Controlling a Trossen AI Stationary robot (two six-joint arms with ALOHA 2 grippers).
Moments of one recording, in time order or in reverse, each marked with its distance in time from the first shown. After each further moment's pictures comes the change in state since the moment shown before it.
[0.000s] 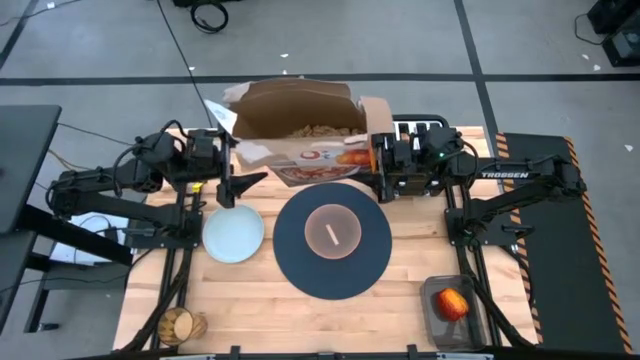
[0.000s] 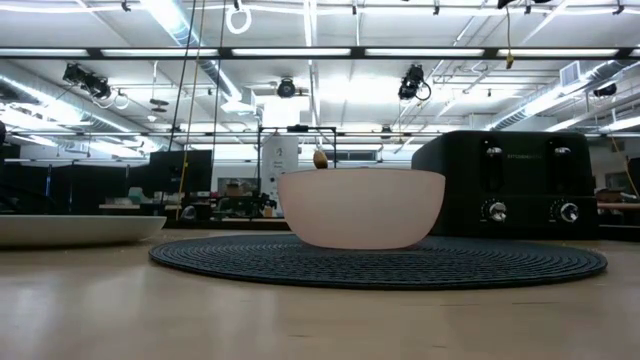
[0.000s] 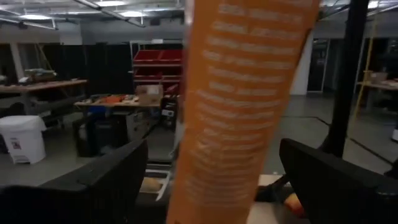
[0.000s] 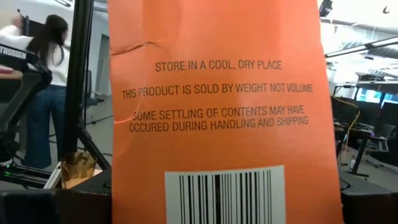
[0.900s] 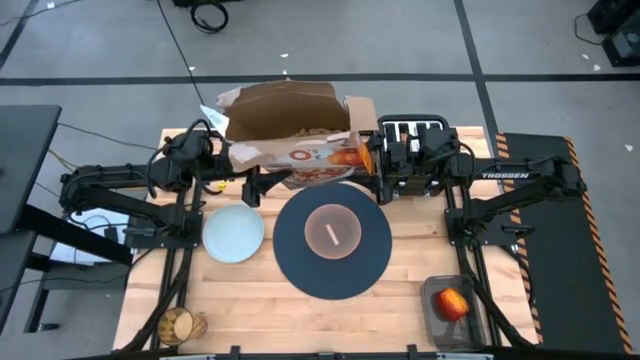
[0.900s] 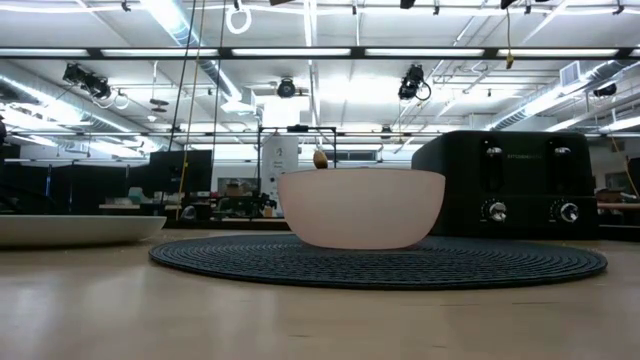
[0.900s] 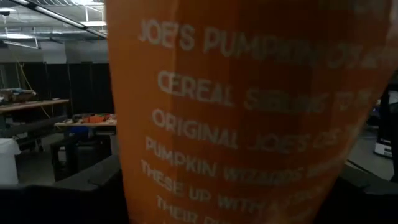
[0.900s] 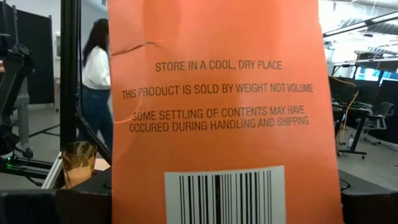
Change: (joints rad) left arm 0.002 0.189 0.000 0.281 0.088 0.001; right arm 0.000 0.000 0.000 -0.070 0.049 0.026
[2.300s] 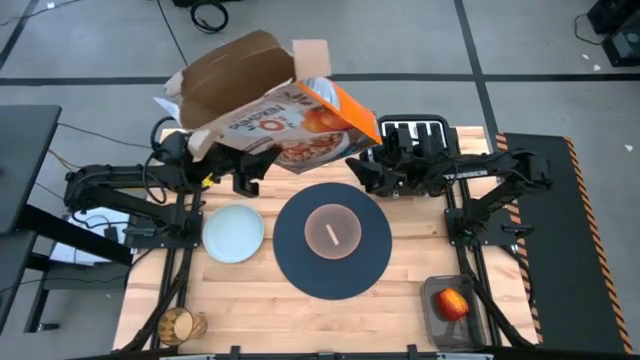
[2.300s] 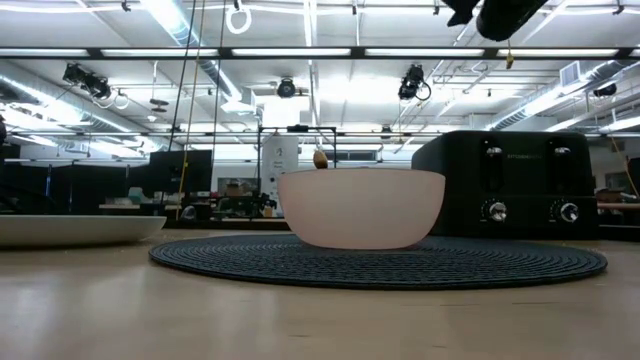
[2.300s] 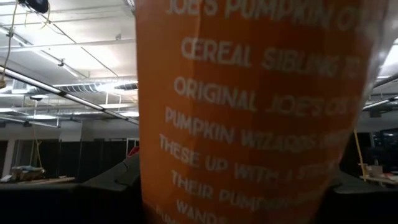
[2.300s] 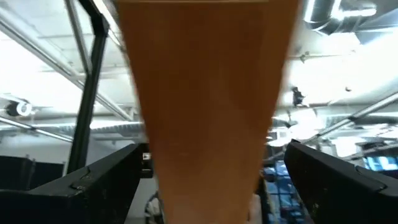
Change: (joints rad) left arm 0.014 0.065 0.000 0.443 -0.047 0.008; right arm -0.002 0.298 0.002 0.882 0.001 0.296
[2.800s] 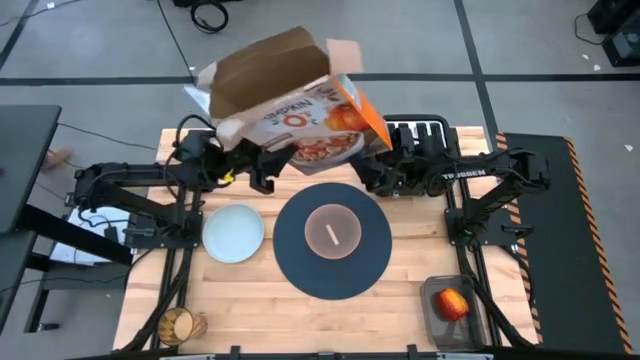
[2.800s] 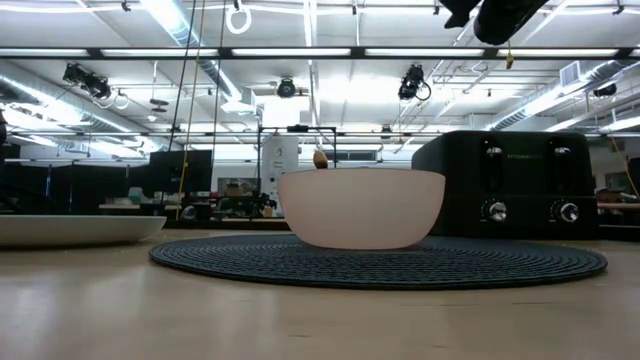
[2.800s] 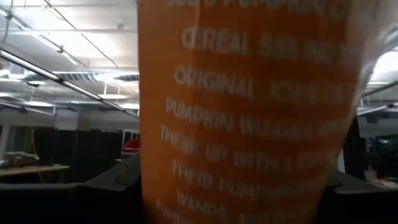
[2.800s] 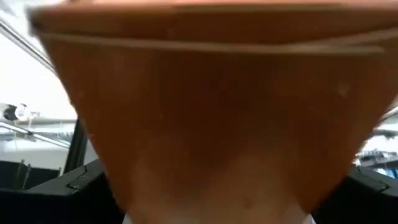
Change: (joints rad) left arm 0.029 0.104 0.000 0.105 0.031 -0.079; right arm -0.018 0.013 -0.001 0.049 0.004 -0.013
